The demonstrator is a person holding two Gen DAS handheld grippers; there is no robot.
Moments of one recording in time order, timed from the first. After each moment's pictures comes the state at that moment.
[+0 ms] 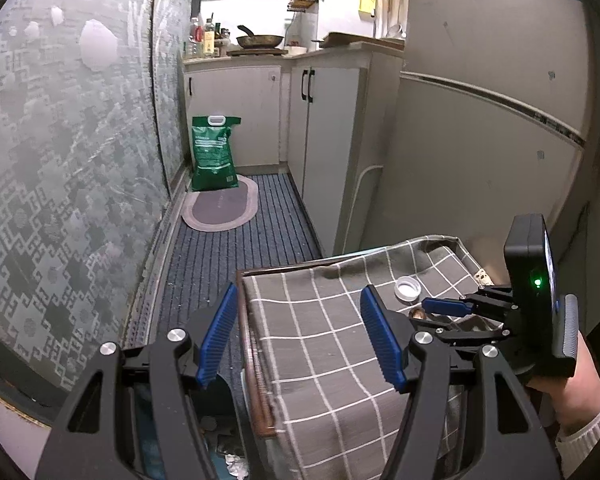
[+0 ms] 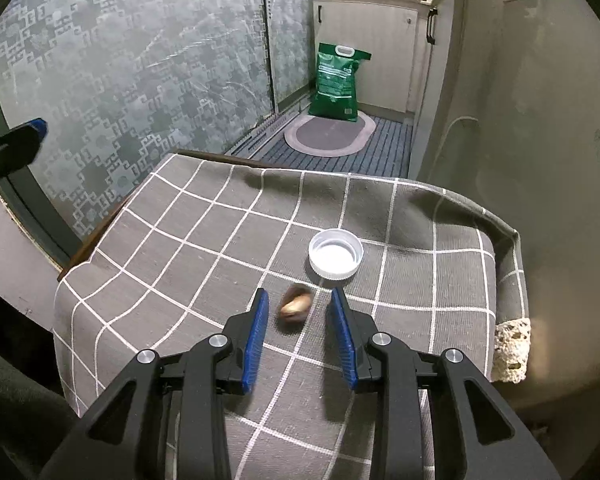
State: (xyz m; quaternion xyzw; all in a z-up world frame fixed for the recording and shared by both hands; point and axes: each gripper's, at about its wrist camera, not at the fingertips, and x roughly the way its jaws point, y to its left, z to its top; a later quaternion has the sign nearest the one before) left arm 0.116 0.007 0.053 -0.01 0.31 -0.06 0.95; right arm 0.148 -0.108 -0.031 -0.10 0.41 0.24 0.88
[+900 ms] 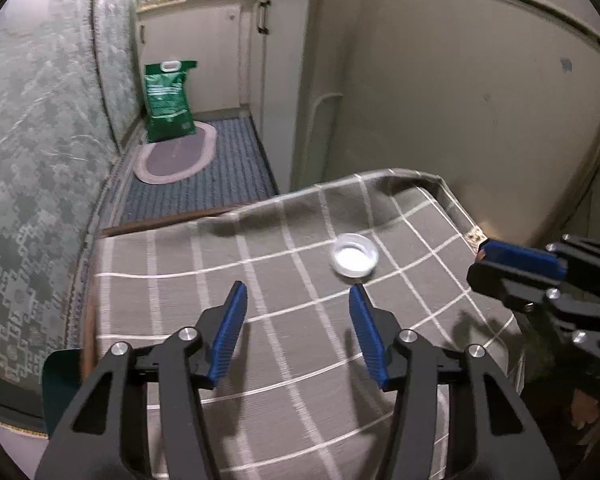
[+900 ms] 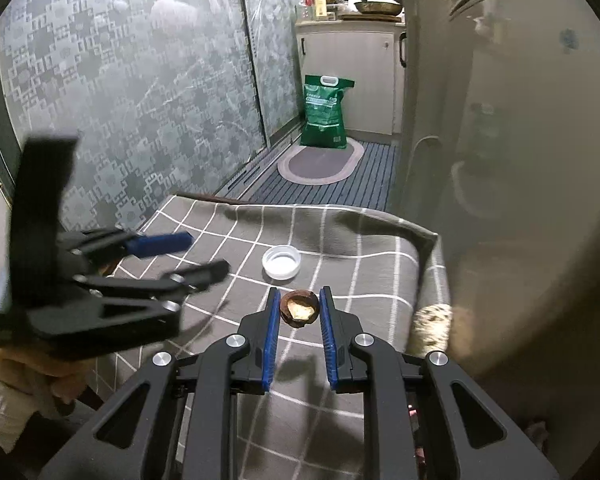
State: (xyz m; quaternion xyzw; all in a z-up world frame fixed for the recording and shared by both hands) left arm 0.178 -0.075 -0.020 0.00 0.41 -0.11 0.91; right arm 0.126 -0.177 0.012 -0.04 0.37 0.24 0.90
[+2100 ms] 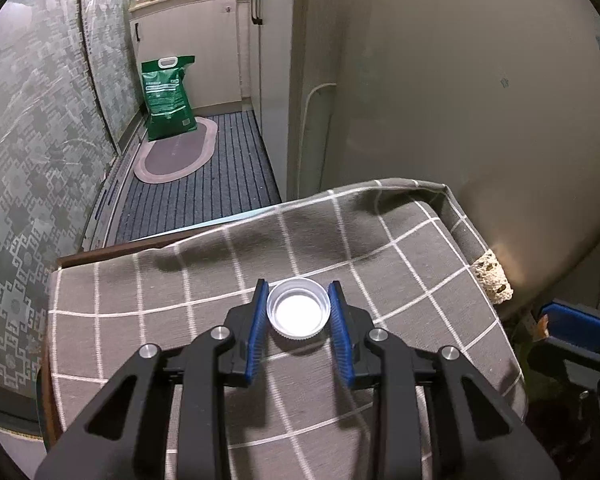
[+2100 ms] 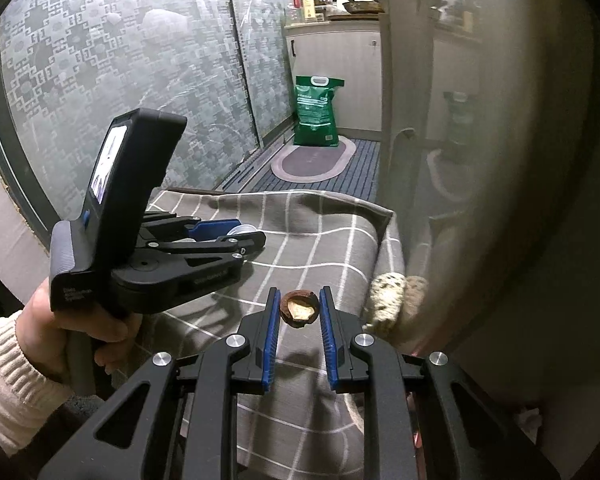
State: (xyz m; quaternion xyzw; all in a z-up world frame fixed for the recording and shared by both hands) left arm 0.215 -0.105 -0.029 0.01 0.42 -0.08 0.90; right arm 0.115 -0.205 0.011 -0.04 0.37 0.24 0.90
